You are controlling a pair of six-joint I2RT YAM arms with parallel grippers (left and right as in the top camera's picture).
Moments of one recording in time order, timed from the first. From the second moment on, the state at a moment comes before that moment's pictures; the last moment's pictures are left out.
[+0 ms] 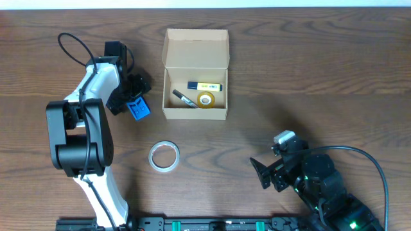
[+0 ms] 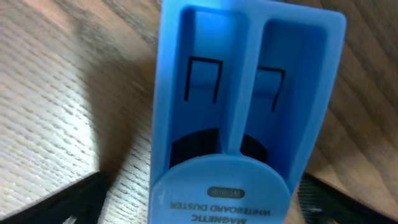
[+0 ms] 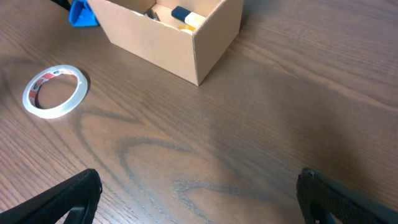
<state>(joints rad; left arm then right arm) 0.04 2.07 1.41 -0.81 0.02 -0.64 0.56 0.46 0.47 -0.63 -0.03 0.07</state>
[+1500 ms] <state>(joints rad) -0.14 2.09 2.16 -1.44 0.27 -0.27 0.56 0.46 0.47 -0.63 -0.03 0.07</state>
